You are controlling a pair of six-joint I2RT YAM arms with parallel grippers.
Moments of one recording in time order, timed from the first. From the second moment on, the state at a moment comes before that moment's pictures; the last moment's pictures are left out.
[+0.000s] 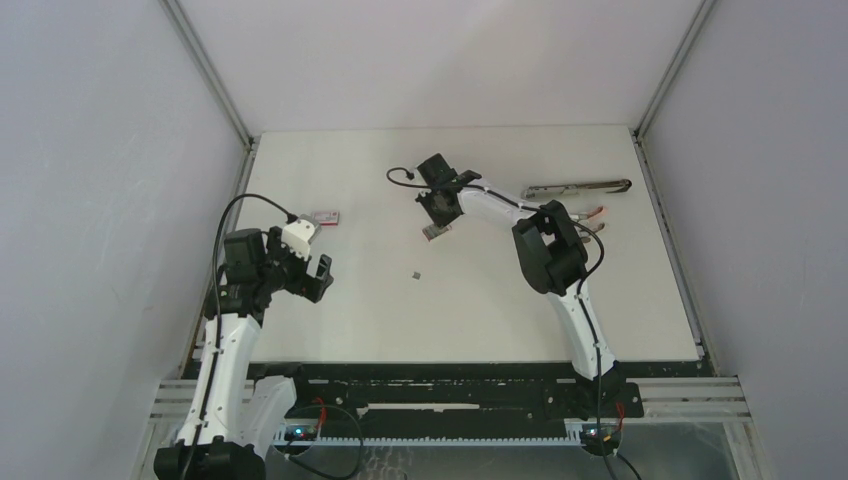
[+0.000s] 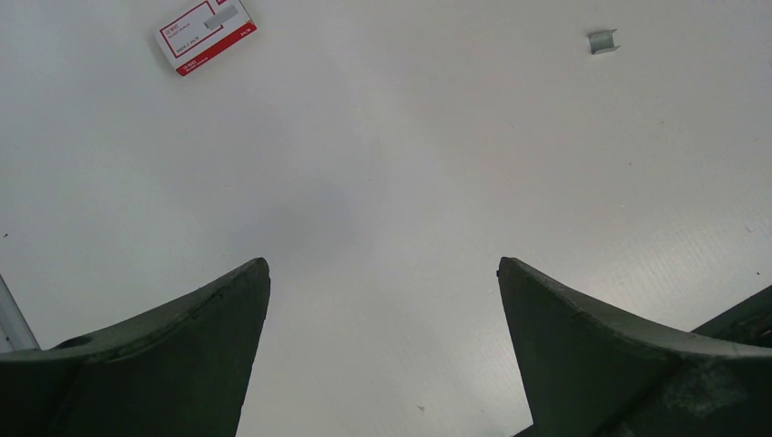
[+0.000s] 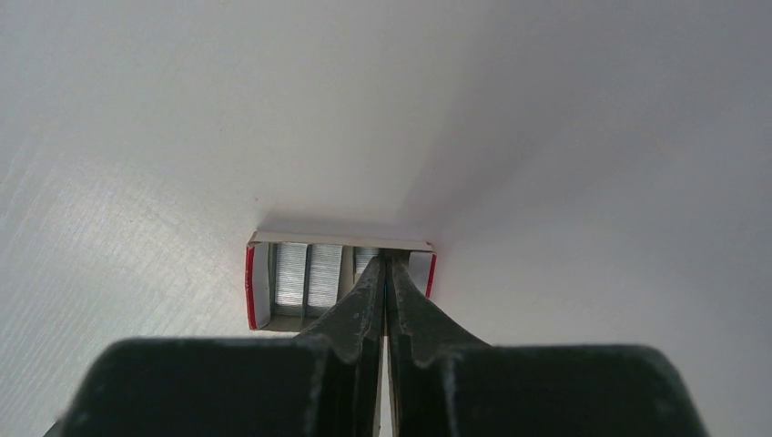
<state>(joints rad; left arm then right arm) 0.09 0.79 0.70 -0.64 0.45 0.45 0.63 2.31 1.88 -0.62 0.05 -0.06</state>
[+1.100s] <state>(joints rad) 0.09 0.79 0.70 -0.64 0.45 0.45 0.64 2.31 1.88 -0.61 0.07 -0.06</state>
